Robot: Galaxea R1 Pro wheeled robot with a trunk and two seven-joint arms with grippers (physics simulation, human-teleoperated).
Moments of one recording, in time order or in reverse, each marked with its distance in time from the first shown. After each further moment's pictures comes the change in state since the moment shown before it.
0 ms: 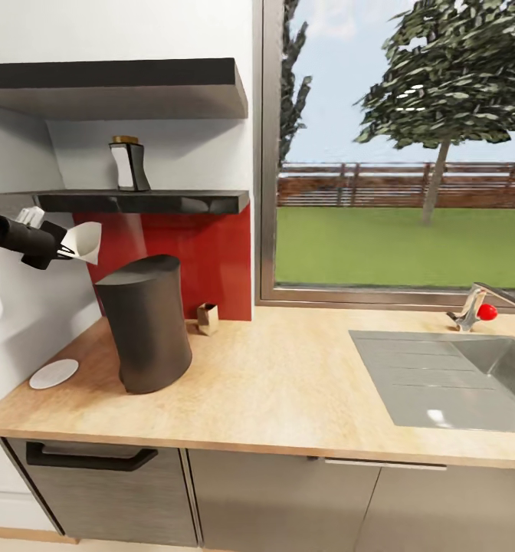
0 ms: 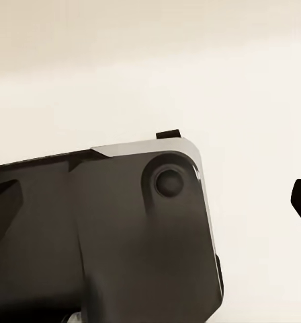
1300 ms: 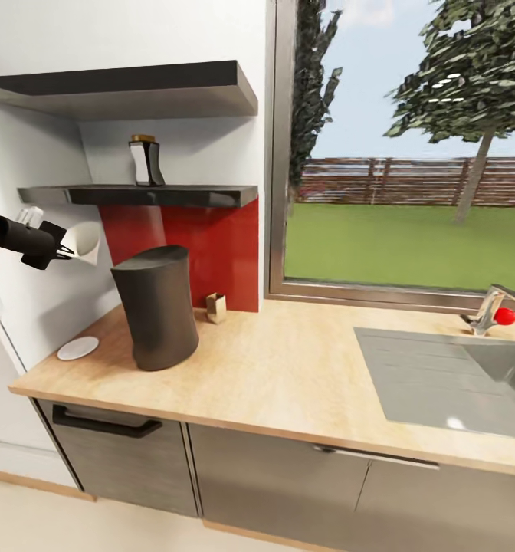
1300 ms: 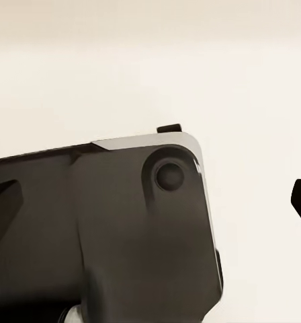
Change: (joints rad) left arm 0.000 0.000 0.005 -0.002 0.001 -0.005 0.002; right arm 0.000 0.000 0.004 0.002 0.001 -0.002 0.005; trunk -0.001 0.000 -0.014
